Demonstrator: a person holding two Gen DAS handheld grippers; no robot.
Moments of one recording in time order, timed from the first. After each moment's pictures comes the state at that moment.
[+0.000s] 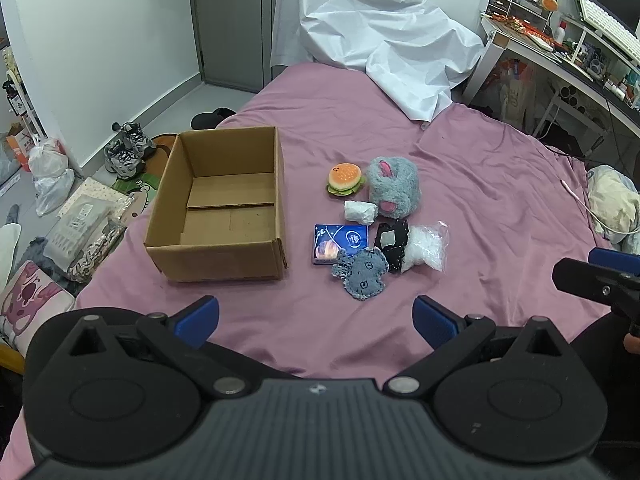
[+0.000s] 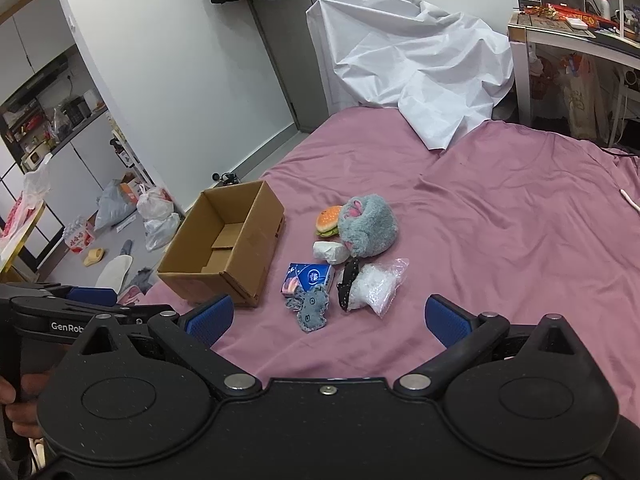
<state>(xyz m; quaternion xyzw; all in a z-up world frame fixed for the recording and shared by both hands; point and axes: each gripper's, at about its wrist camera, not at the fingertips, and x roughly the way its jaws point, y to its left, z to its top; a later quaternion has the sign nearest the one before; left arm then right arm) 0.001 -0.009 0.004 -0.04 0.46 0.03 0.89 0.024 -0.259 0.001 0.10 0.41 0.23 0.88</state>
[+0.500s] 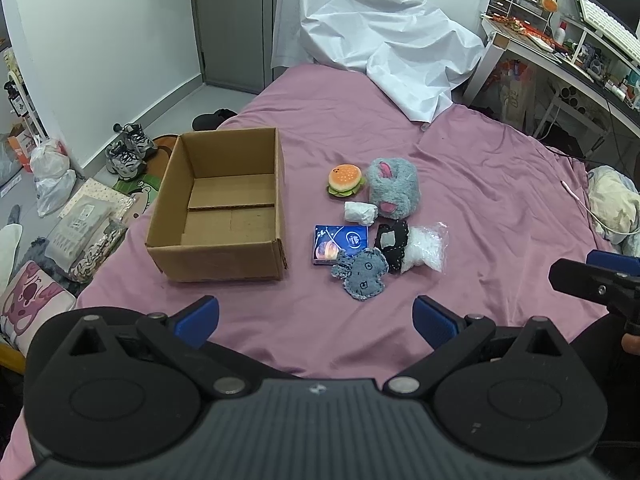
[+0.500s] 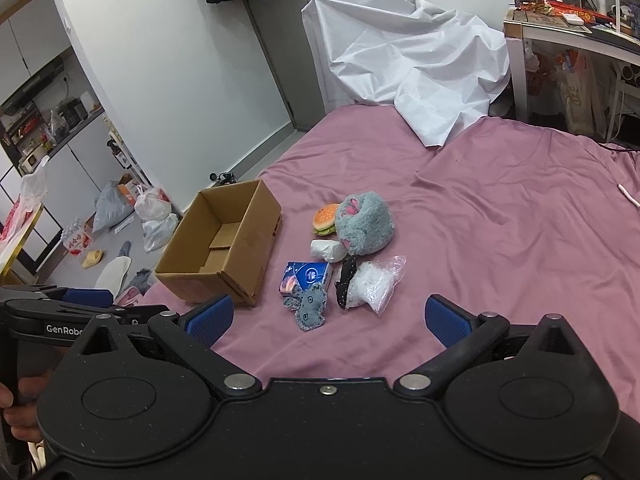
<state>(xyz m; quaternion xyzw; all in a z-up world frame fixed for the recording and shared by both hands) -0.002 -0.009 0.005 -0.04 0.46 0.03 0.89 0.024 -0.261 -0.001 0.11 0.41 0.23 0.88</state>
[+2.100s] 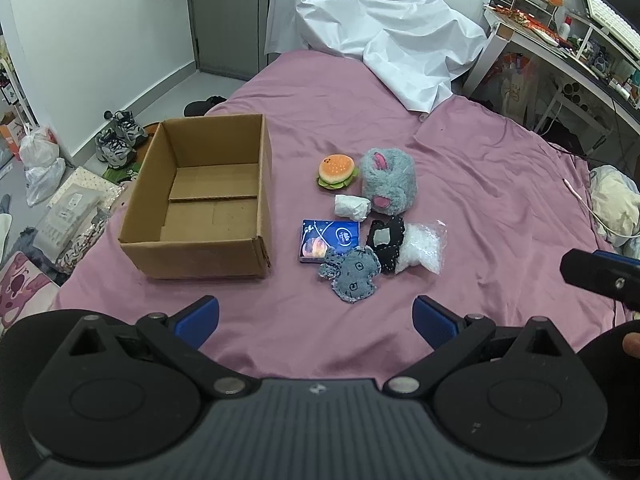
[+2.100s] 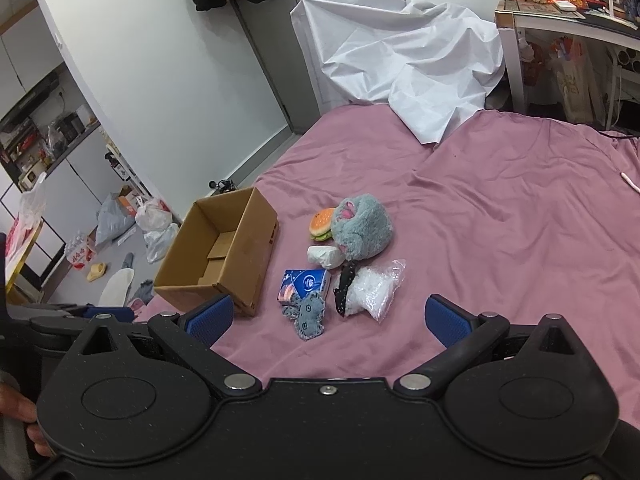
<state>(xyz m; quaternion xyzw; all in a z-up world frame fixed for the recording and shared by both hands) 0.023 -0.018 -0.015 -0.05 0.47 0.02 0.88 0.040 -0.266 -0.009 0.13 0.41 0.22 0.87</state>
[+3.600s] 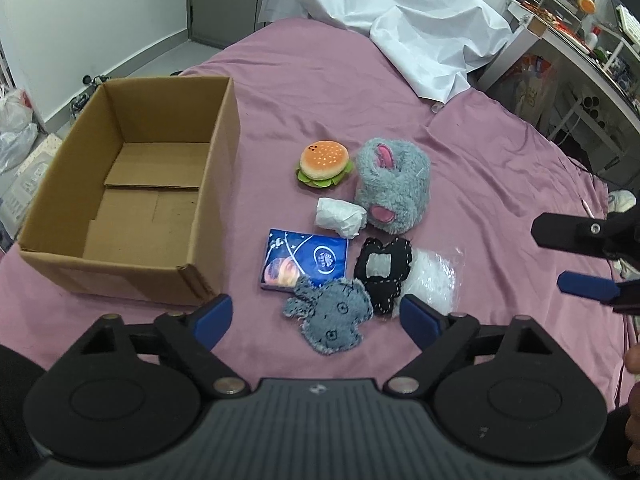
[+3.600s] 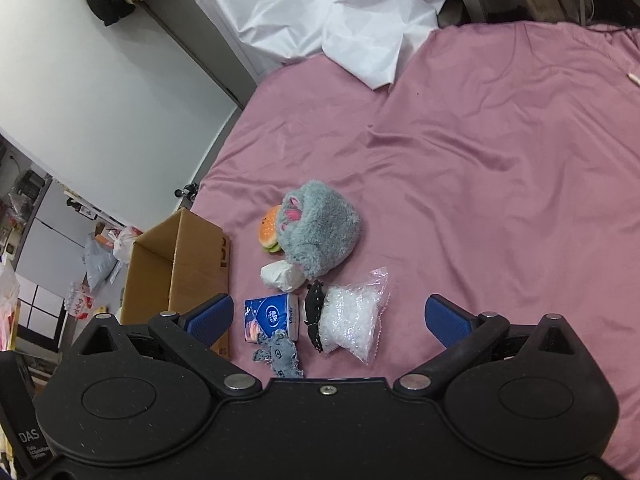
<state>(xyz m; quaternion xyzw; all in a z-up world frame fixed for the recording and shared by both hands) 0.107 -0.024 -0.091 -0.11 0.49 0.02 0.86 0.142 -0.265 -0.085 0.24 0.50 0.16 0.82</state>
